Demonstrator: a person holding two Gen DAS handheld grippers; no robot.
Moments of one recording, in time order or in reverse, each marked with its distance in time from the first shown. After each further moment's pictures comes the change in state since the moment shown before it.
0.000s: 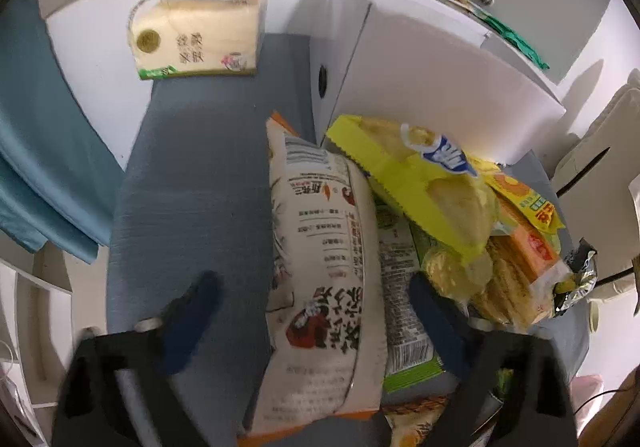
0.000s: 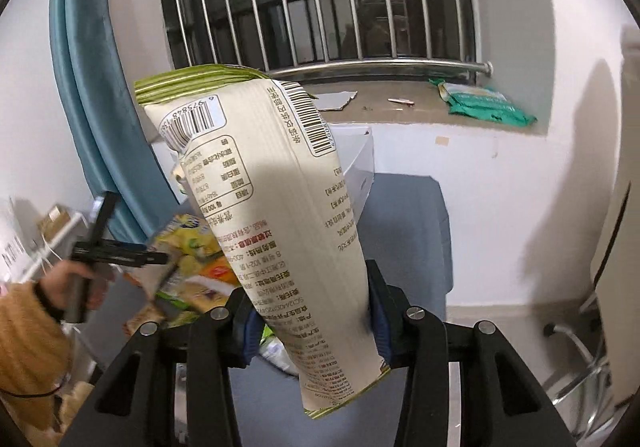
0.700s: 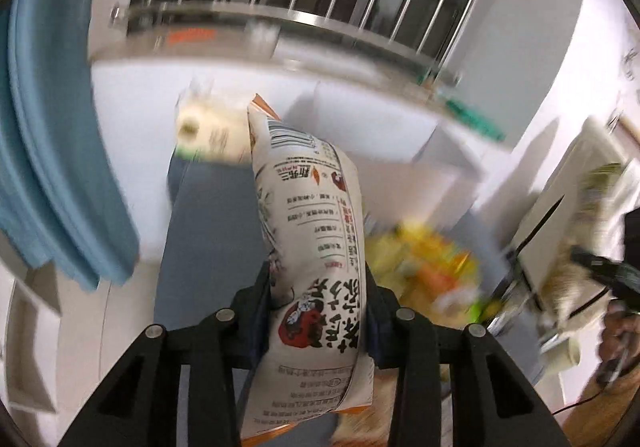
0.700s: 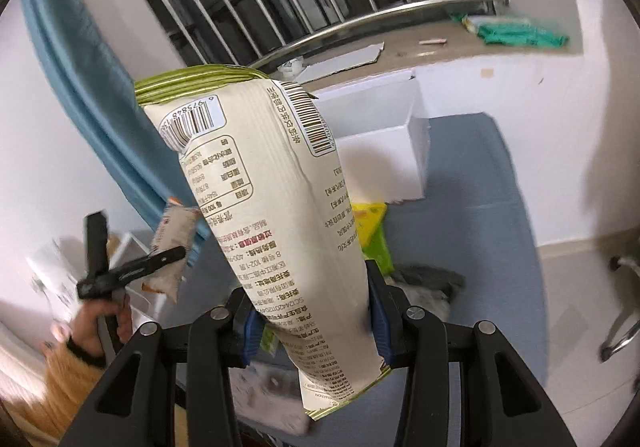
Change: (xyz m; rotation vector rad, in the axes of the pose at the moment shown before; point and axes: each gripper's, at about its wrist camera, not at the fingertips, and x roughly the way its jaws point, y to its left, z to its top) left arm -0.125 -0.003 -0.029 -0.040 -0.328 -0.093; right arm 0.067 0.005 0.025 0.238 0.123 0.210
